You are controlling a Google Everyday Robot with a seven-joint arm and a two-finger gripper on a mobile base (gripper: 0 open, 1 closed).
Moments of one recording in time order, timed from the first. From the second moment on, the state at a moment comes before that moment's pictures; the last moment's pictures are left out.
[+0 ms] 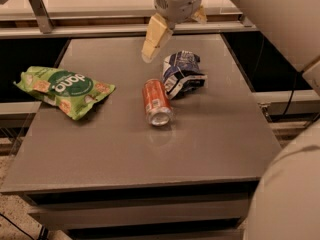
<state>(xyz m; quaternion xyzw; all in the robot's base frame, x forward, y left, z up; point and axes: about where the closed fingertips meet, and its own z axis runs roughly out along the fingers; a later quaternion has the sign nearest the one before) 0.630 -0.047 0.970 -0.34 0.93 -0.07 0.15</state>
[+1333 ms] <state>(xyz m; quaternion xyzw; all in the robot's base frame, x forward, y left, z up) 0.590 -0.009 0.942 -0.13 0.99 -0.04 0.08</state>
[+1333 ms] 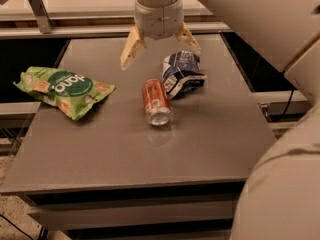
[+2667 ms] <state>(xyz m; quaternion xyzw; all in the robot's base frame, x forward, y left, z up) 0.535 -0.012 0.870 -0.09 1.00 -0.03 0.02</state>
